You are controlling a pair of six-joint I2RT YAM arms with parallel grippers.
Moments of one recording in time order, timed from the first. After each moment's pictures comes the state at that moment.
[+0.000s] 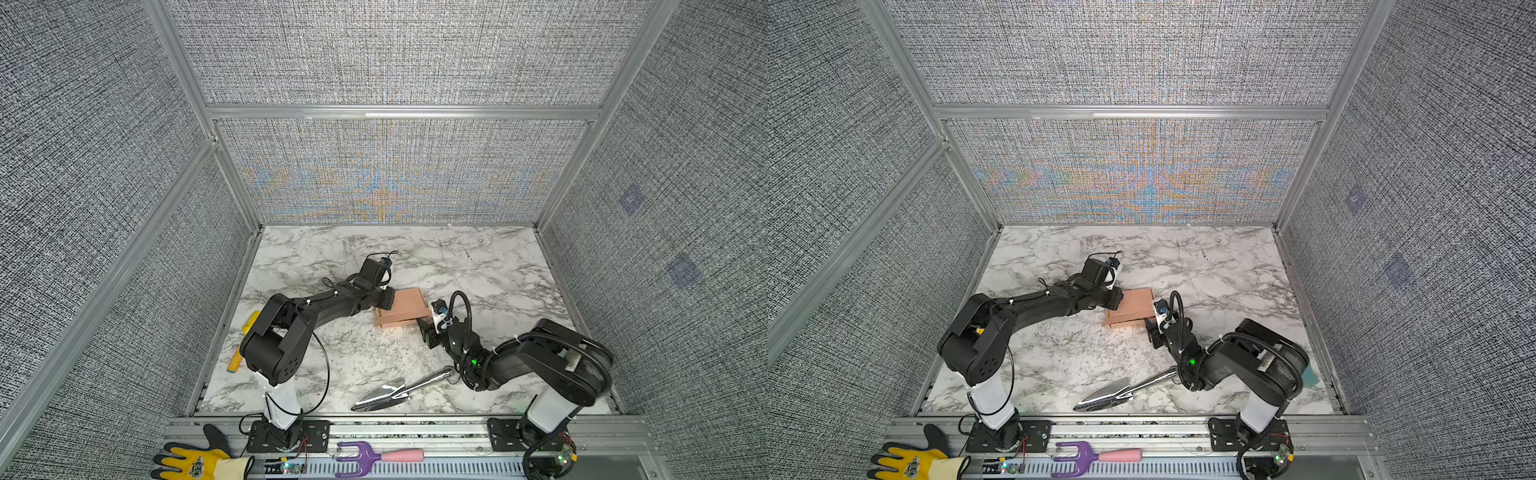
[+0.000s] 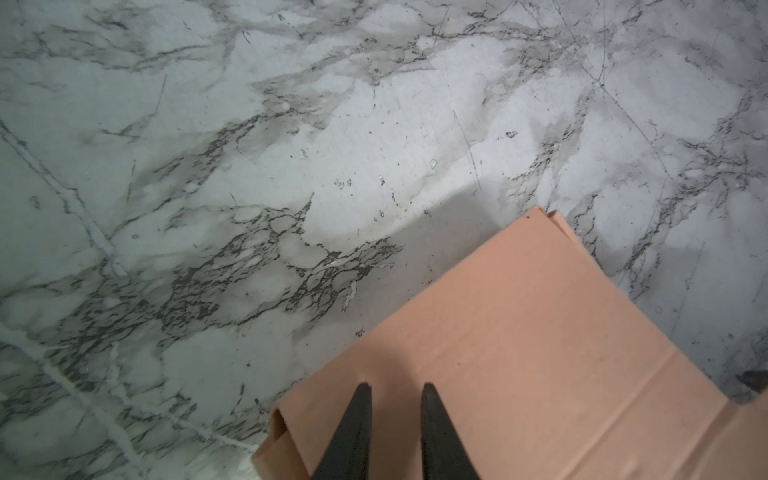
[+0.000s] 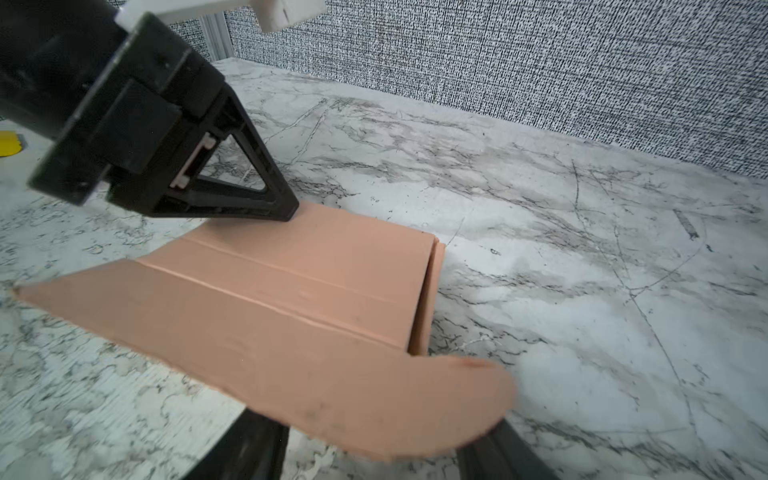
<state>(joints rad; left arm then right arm) -0.61 1.82 1.09 -0.15 0.12 -0.23 0.81 1.64 0.34 0.98 0.30 0.10</state>
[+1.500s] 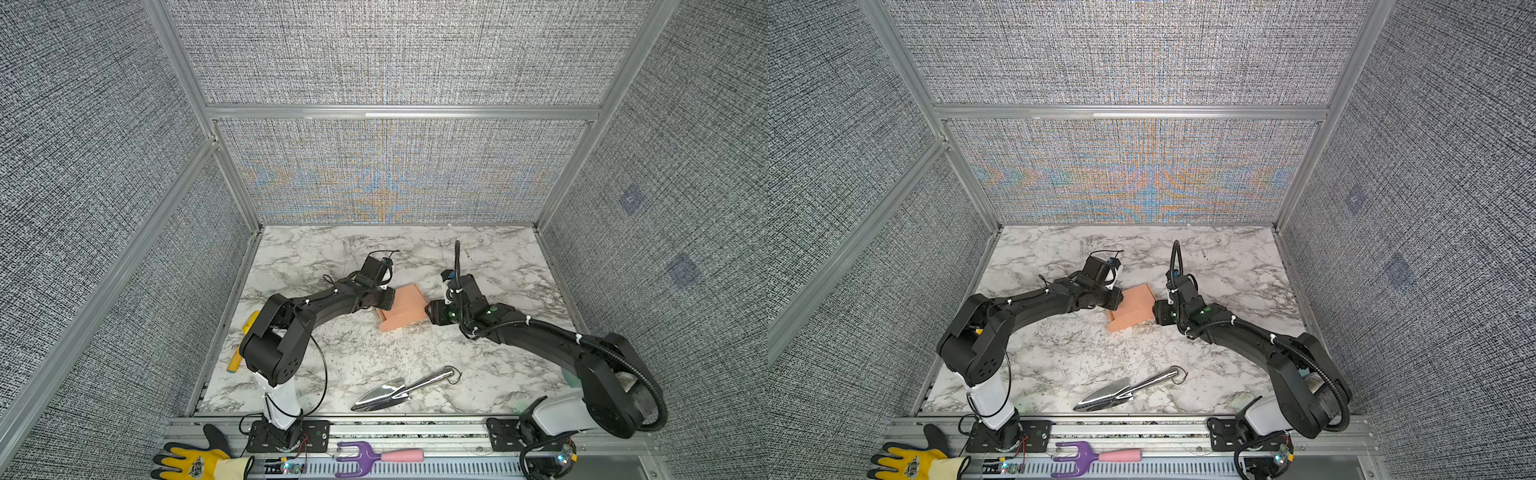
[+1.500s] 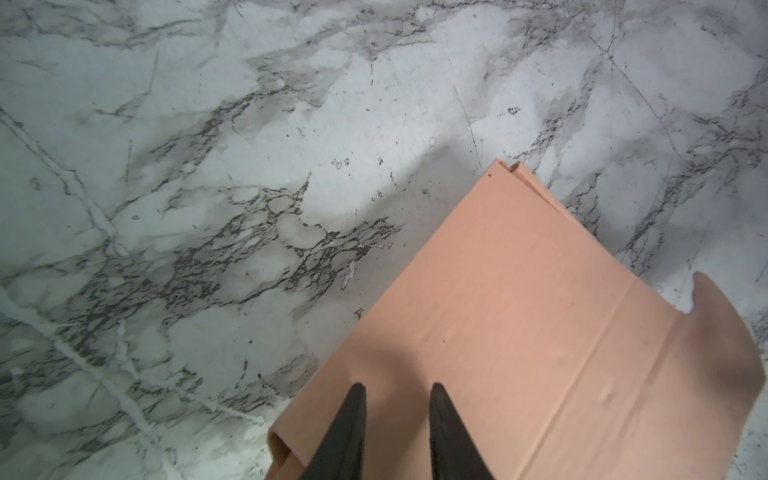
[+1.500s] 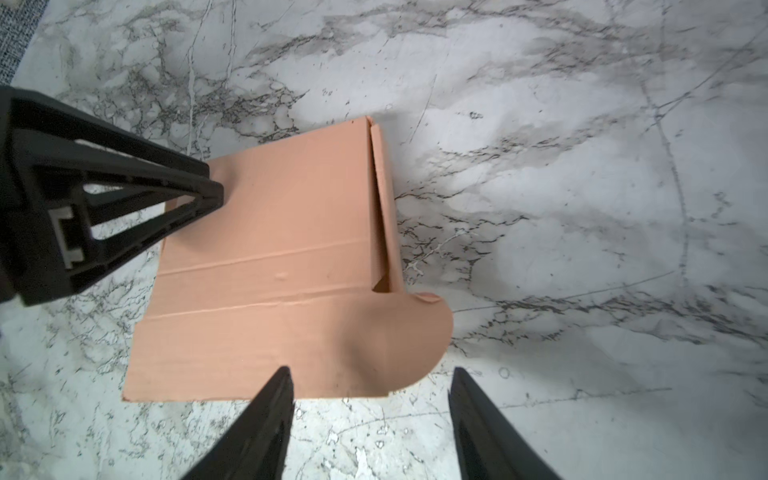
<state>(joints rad) -0.62 1.81 1.14 -0.26 0.11 -0.22 0.60 1.46 0.82 -0.18 -0.01 0.40</state>
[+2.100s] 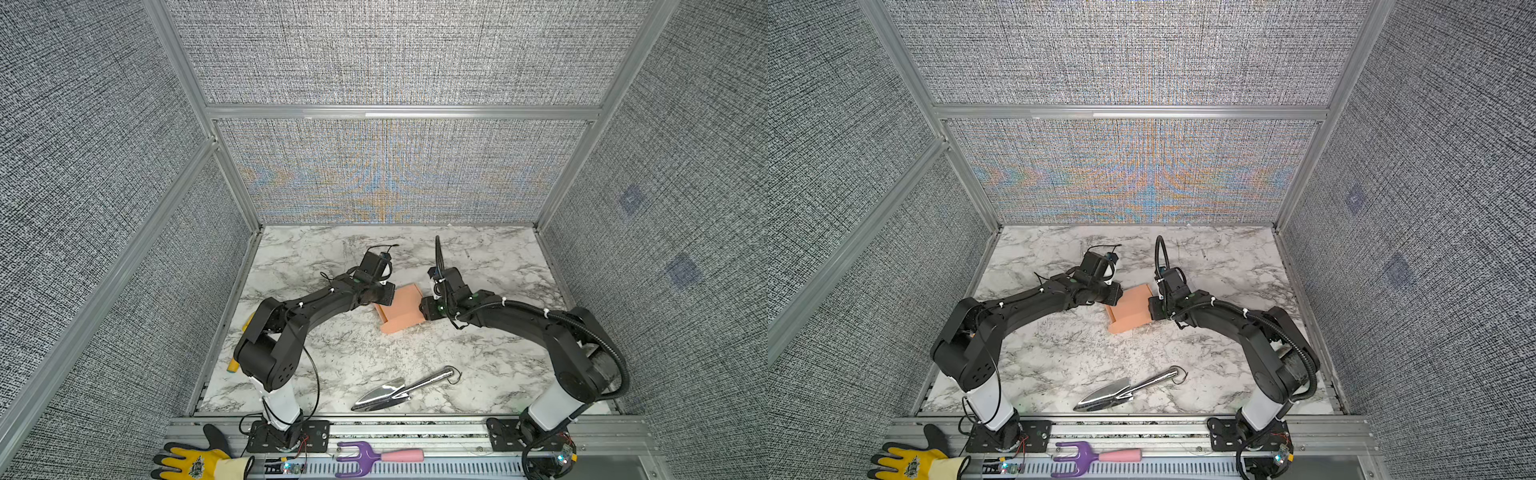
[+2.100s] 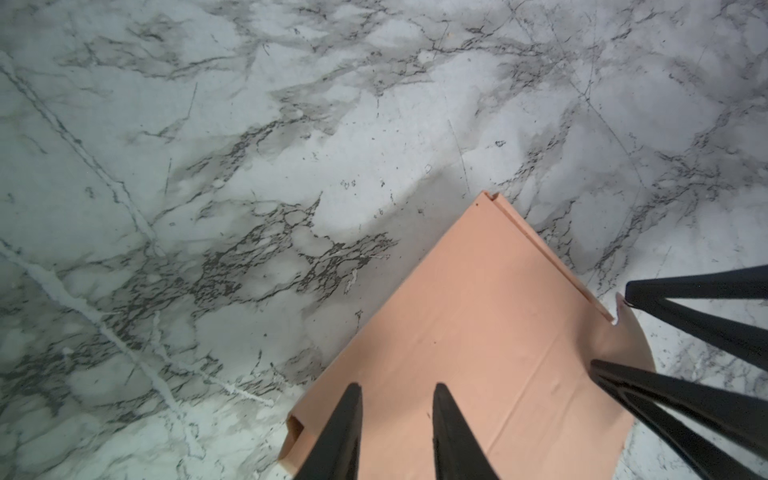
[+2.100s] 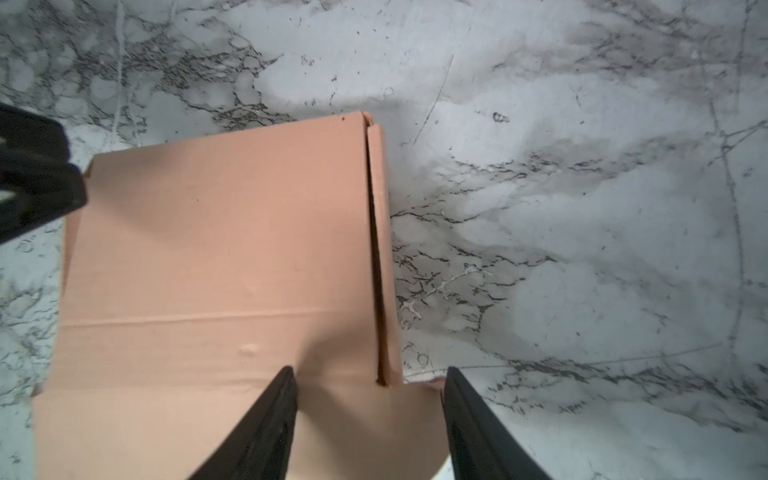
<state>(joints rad) -0.62 1.77 1.16 -0.32 0.08 -0.27 0.60 1.67 0.97 -0.23 0.02 0.30</state>
